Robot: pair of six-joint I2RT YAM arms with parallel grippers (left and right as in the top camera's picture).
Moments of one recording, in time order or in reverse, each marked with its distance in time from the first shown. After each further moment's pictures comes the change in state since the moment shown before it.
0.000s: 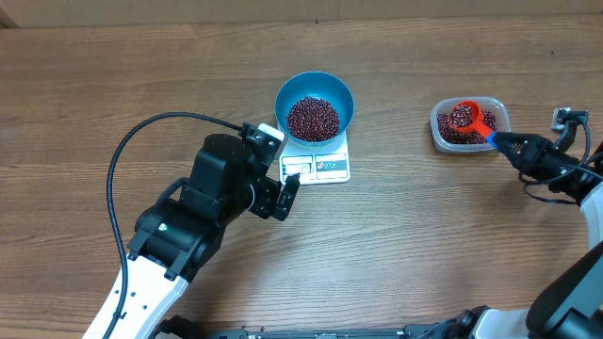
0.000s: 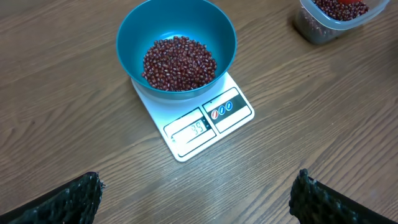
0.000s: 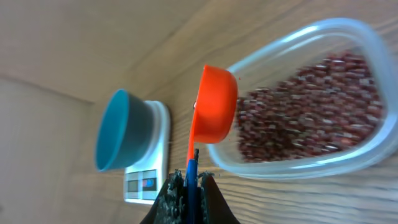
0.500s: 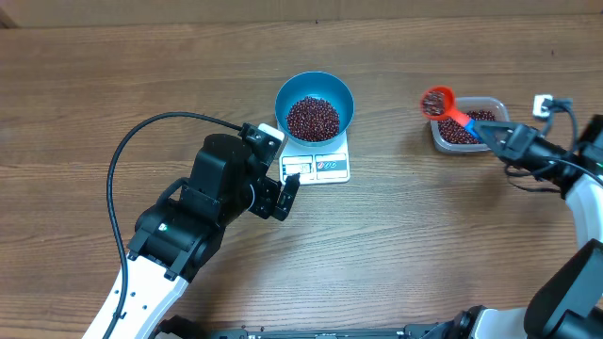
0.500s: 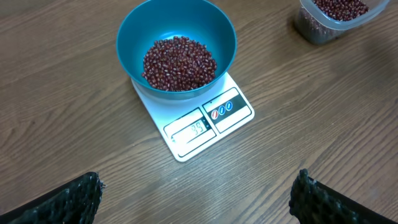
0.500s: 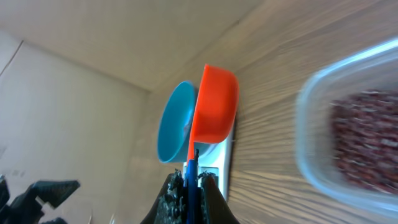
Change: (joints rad) left arm 0.000 0.000 0.000 0.000 0.000 0.000; right arm 0.129 0.000 0.000 0.102 -0.184 0.160
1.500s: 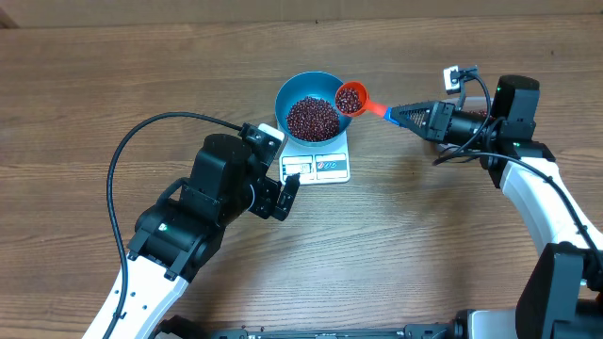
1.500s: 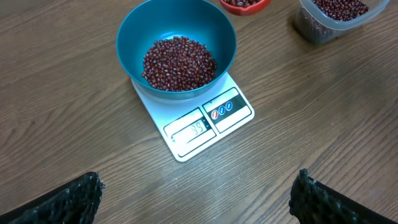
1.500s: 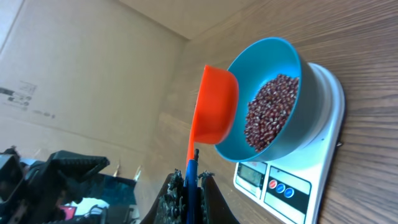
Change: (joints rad) left arm 0.000 0.000 0.000 0.000 0.000 0.000; right arm 0.404 0.000 0.000 0.314 0.096 0.336
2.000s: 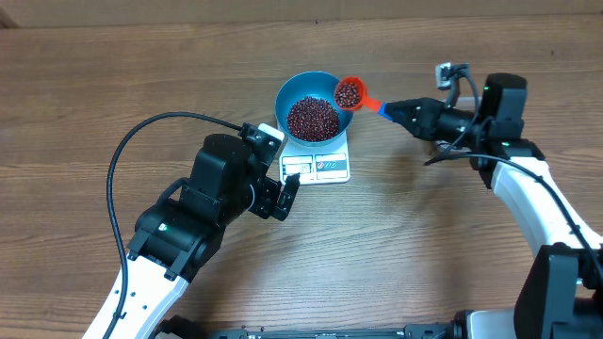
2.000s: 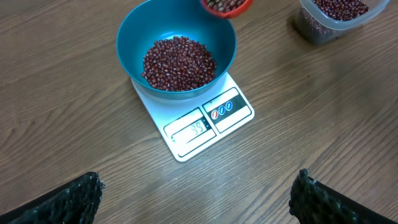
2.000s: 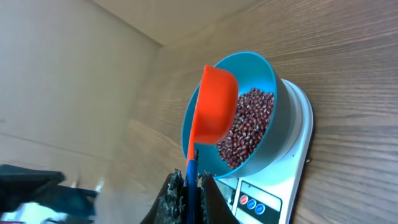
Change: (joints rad) left arm 0.000 0.000 0.000 0.000 0.000 0.000; right arm 0.080 0.000 0.000 0.031 0.189 -0.048
